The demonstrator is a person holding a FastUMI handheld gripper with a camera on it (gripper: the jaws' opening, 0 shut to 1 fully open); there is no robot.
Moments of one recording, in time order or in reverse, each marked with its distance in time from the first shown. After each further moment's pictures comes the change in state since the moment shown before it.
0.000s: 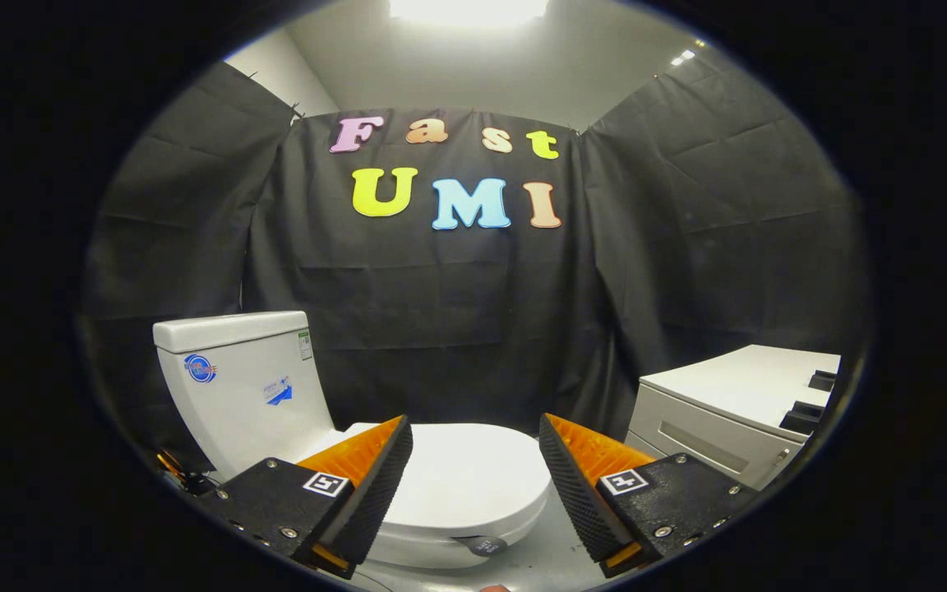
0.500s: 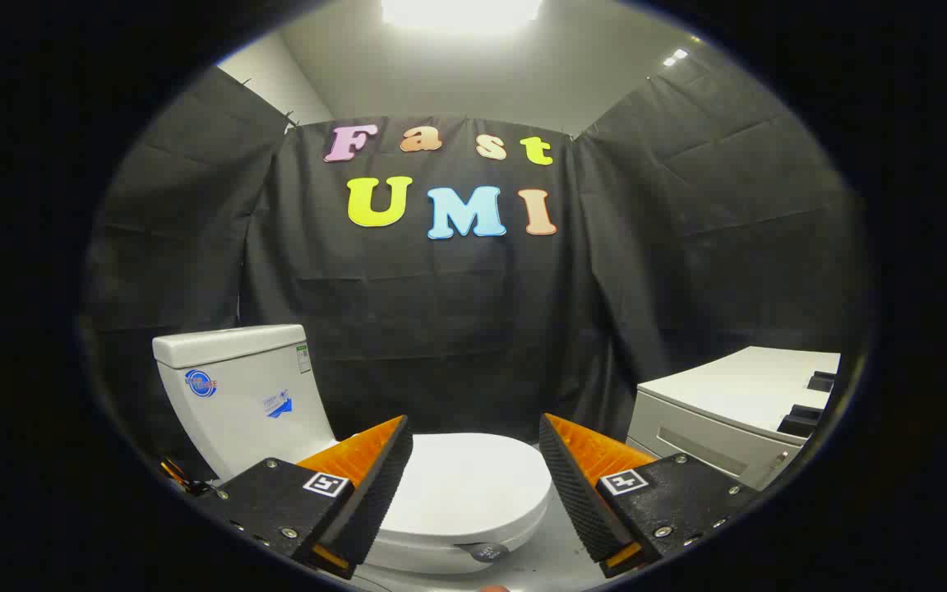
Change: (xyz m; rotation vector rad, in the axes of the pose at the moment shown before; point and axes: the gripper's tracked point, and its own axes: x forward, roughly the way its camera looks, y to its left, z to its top) arm 0.001 0.000 0.011 0.016 -0.023 -0.005
